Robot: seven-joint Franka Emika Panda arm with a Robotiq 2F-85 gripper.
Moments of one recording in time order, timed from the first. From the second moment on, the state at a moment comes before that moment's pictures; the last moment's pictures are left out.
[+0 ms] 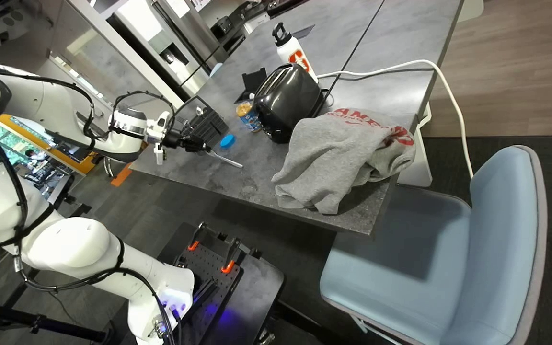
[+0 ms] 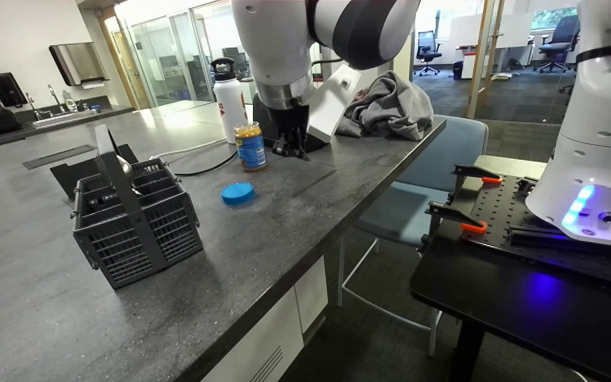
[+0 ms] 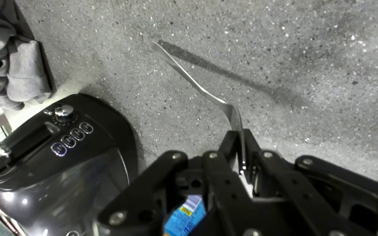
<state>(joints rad) 0.34 0.17 0.25 -2.35 -0.92 2.31 1.12</state>
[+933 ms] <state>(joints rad) 0.38 0.31 0.25 -2.26 -0.99 2.31 1.13</state>
